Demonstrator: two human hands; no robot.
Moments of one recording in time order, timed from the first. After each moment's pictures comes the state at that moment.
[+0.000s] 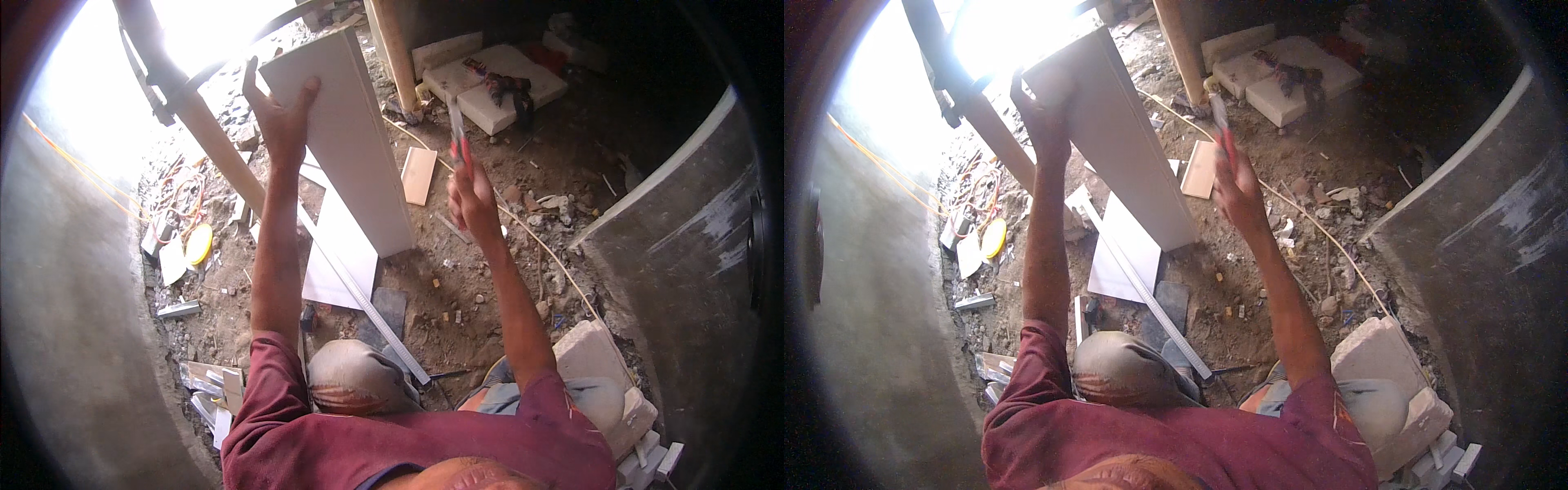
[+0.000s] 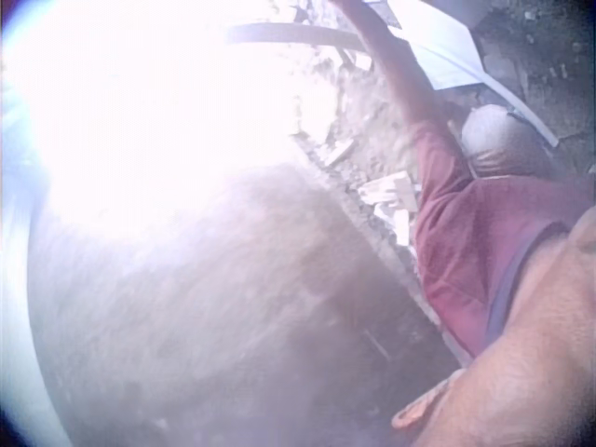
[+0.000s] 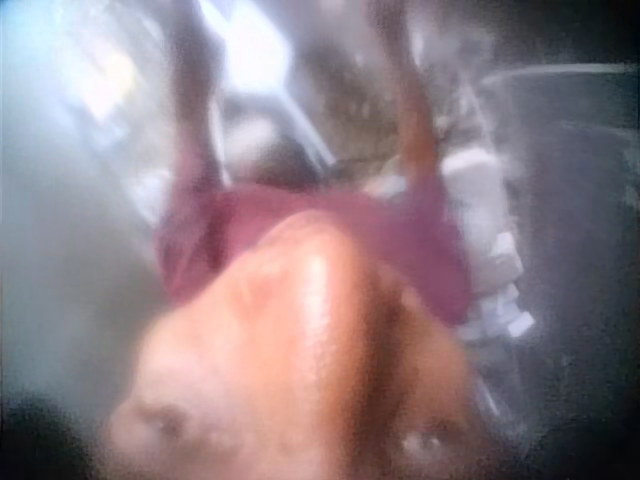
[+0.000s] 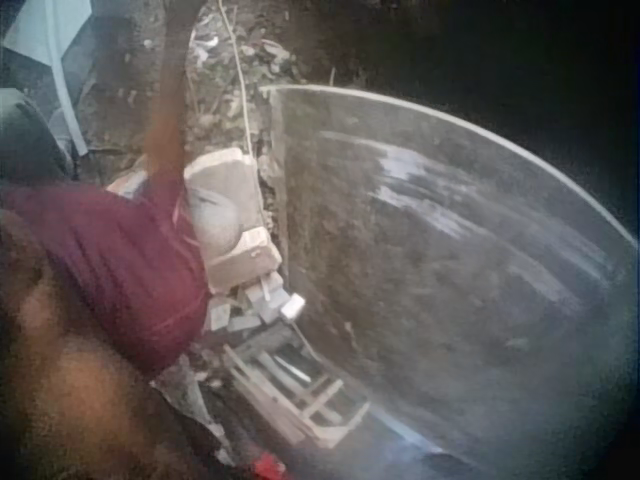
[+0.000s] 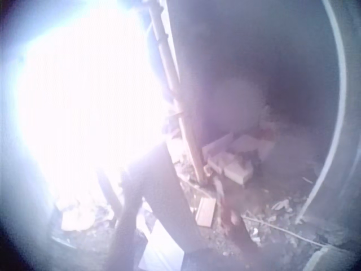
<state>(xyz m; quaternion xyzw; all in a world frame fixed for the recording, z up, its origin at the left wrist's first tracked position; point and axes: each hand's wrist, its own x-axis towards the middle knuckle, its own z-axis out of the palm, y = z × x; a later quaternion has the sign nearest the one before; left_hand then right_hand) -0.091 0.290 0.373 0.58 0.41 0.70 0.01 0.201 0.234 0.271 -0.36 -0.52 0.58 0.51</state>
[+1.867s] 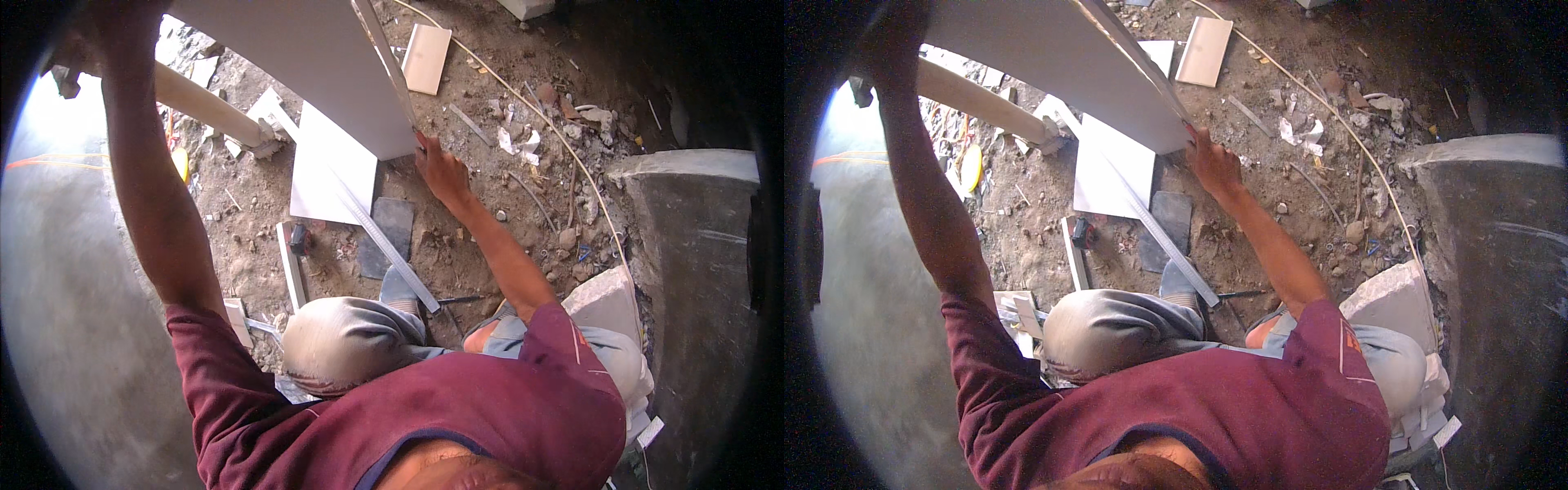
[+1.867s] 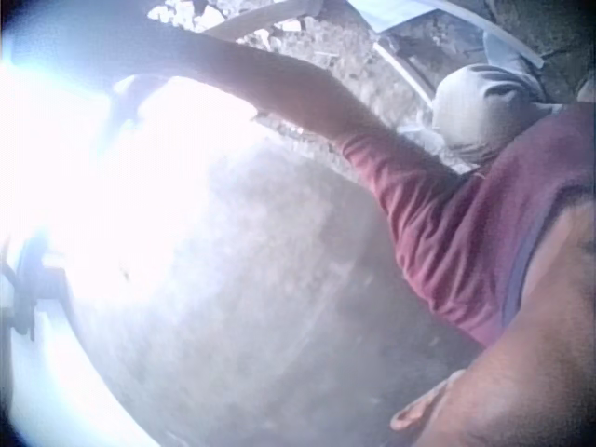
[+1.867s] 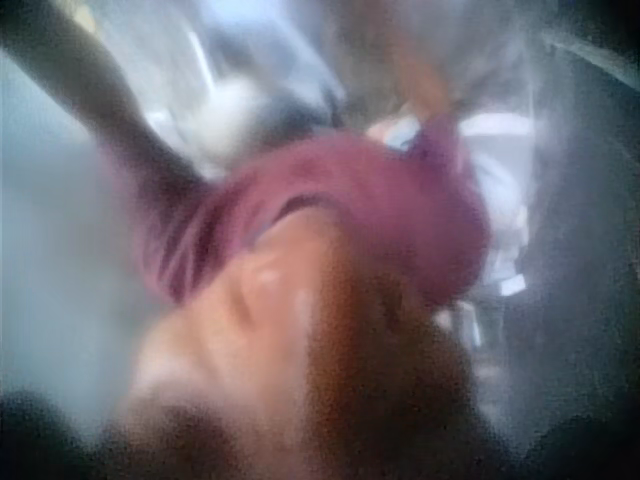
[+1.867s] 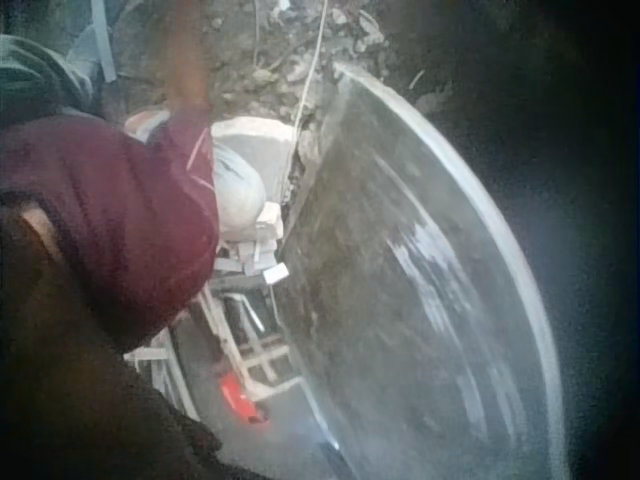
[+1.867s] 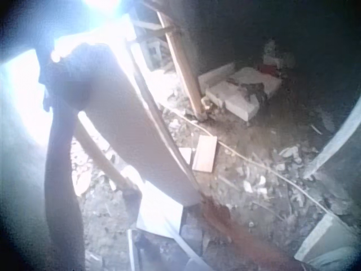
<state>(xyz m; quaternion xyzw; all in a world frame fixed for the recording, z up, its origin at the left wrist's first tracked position) -0.192 0.332 0.425 0.67 0.55 0.35 -0.36 0.141 0.213 0.003 -0.55 -0.78 0.23 0.19</state>
